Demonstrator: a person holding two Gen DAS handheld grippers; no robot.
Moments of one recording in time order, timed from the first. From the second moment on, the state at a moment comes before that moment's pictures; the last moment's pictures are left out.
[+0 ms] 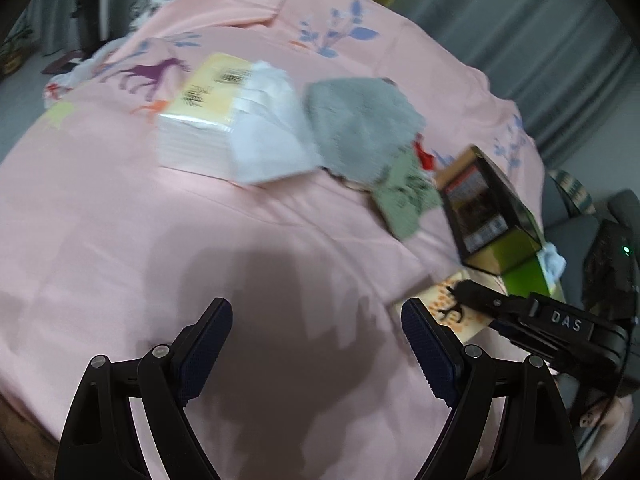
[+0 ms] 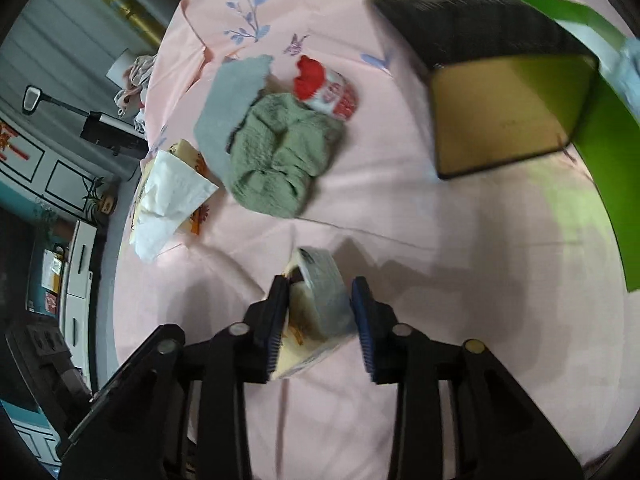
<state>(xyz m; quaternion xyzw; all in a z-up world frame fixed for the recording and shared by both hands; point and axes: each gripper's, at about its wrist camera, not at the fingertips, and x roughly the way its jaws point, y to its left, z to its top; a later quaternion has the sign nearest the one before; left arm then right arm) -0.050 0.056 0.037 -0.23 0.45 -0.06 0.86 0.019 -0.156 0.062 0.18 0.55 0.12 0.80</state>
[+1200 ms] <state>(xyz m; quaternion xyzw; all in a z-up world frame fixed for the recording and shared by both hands) -0.033 -0.042 0.041 -0.18 0.44 -0.18 0.86 0.019 -0.171 0.060 0.14 0.53 0.18 0.82</state>
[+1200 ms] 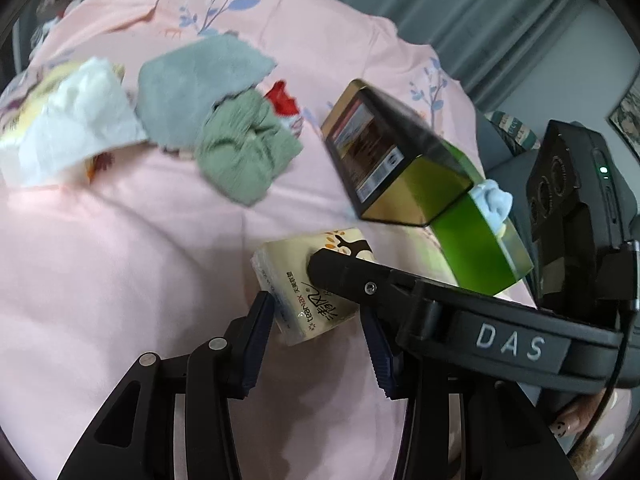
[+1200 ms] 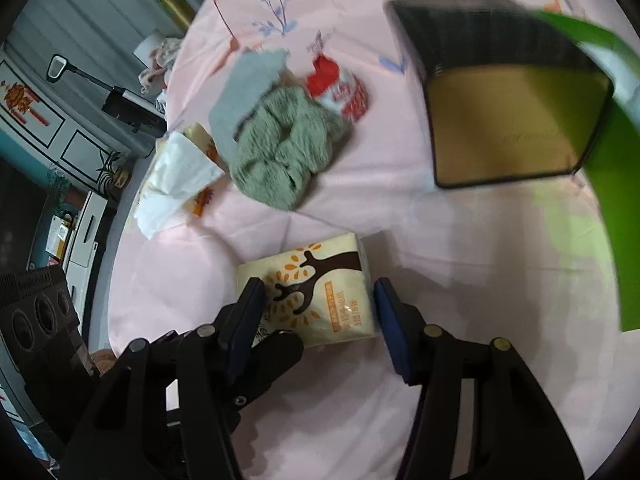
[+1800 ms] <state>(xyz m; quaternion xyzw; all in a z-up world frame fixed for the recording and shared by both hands) -0.022 -0.118 0.122 -0.12 0.37 -0.26 0.88 -0.003 -0.247 0.145 0.17 0.42 0.11 0.89</state>
